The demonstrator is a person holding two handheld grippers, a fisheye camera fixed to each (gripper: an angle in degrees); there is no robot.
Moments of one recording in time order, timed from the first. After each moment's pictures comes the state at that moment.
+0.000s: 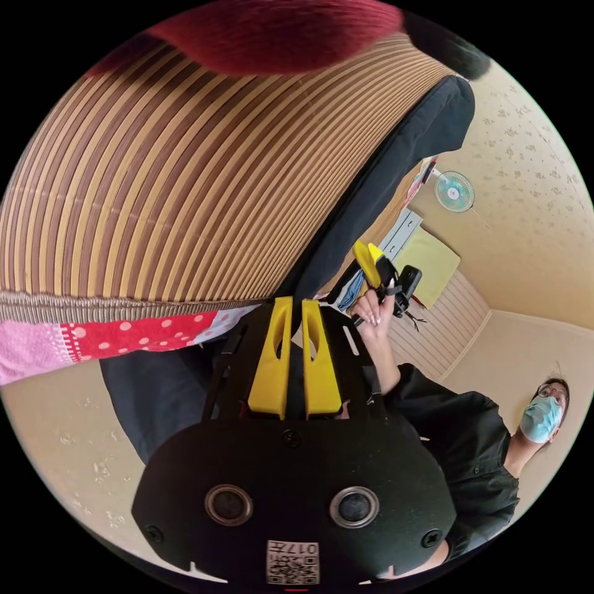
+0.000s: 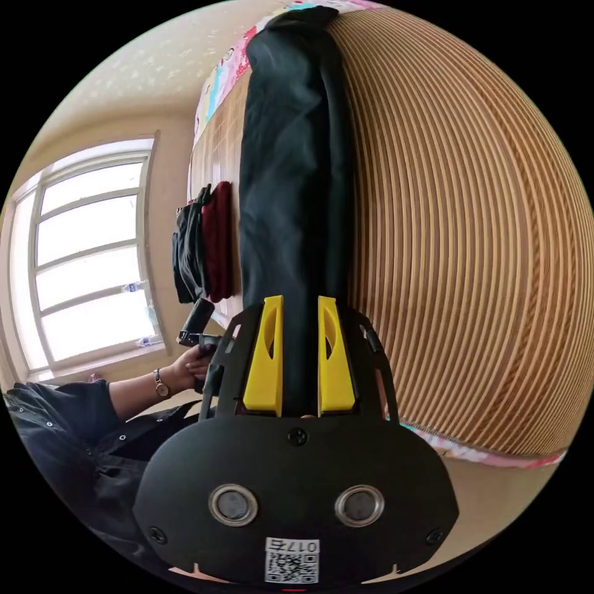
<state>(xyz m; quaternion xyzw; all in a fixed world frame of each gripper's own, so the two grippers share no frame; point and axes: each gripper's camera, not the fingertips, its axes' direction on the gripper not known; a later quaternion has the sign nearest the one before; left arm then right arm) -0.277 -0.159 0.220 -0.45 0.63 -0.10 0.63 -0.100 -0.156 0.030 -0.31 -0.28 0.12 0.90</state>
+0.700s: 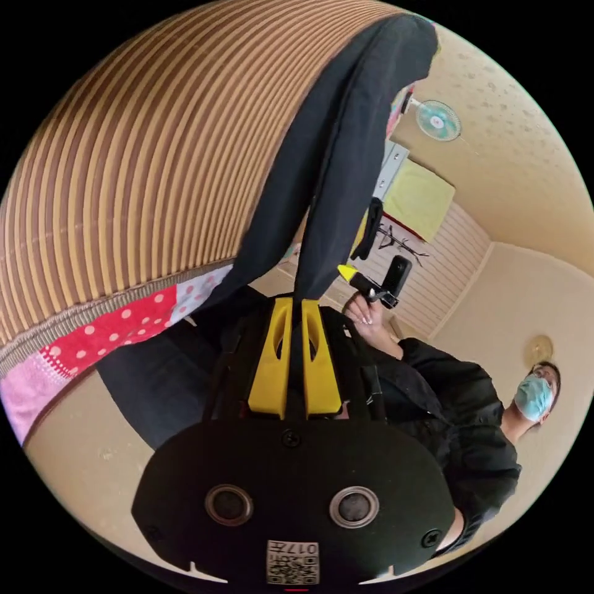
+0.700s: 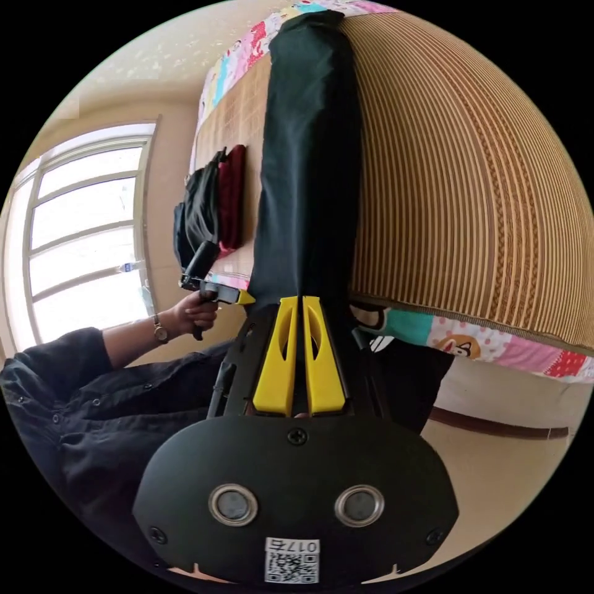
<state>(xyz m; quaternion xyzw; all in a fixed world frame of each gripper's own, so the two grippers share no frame) -0.238 -0.148 0.155 -0.48 0.62 0.06 0.61 -0.101 -0.126 -0.010 -0.33 -0.24 0.09 0.91</state>
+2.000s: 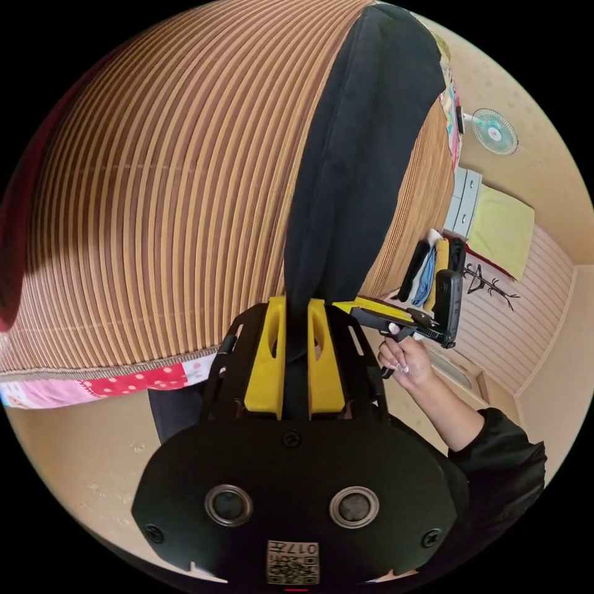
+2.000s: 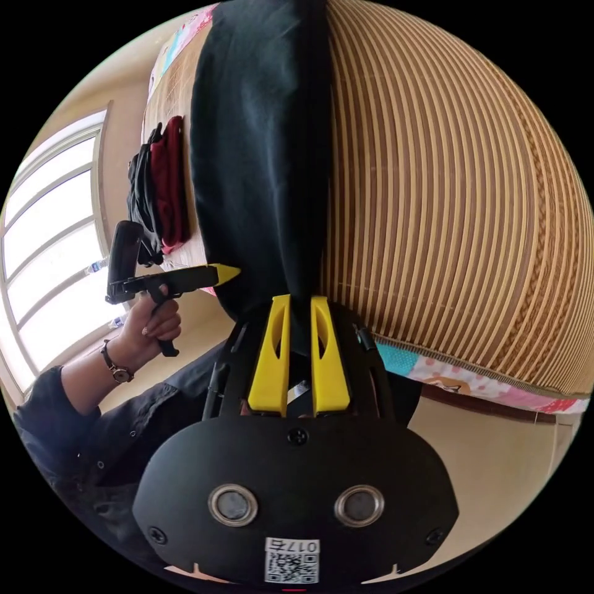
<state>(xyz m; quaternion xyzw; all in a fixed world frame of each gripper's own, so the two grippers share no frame) -0.093 -0.150 0.069 -0.40 0.50 0.07 0.76 -0.045 -0.180 0.099 -0.42 -0.22 0.10 0.88</state>
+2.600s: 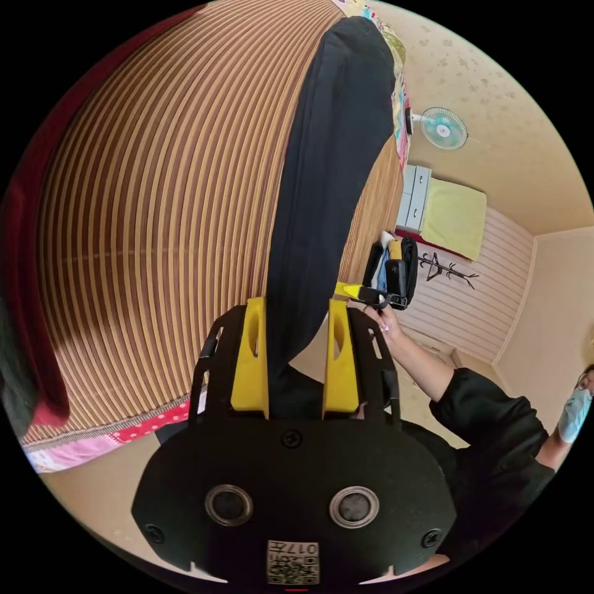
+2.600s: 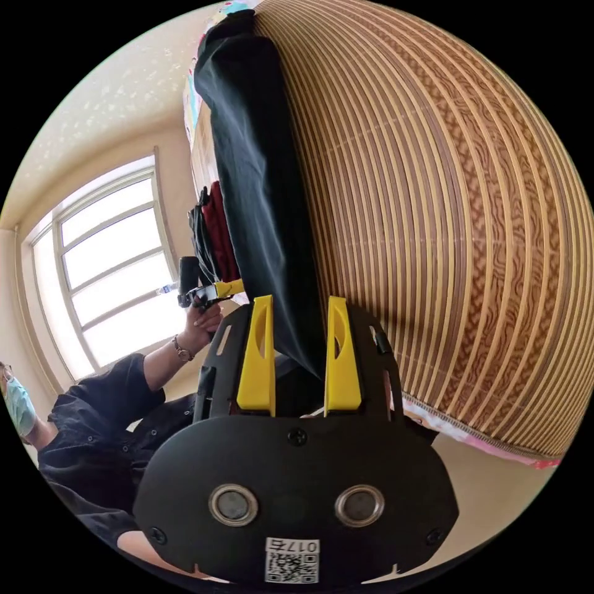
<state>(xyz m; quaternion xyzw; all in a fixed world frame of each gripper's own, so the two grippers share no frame) -0.098 -0.196 0.093 -0.34 0.61 0.05 0.72 0.082 -0.216 0.081 -0.33 -0.38 0.17 0.85</state>
